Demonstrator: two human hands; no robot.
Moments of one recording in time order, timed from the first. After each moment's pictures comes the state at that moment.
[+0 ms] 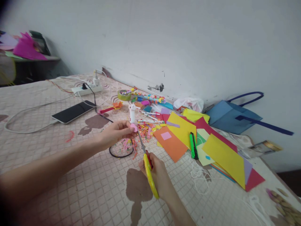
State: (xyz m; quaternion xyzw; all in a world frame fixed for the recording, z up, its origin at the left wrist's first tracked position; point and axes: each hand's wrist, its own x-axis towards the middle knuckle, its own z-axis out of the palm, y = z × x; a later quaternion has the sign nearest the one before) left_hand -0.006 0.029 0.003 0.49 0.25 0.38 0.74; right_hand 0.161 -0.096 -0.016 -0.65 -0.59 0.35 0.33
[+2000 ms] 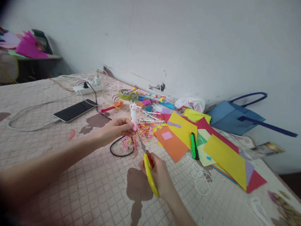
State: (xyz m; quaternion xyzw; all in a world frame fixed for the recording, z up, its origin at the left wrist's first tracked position) left_hand -0.013 0.036 0.008 0.50 0.26 0.38 0.74; right_hand 0.165 -0.096 -0.018 -0.67 -0.57 0.35 0.31
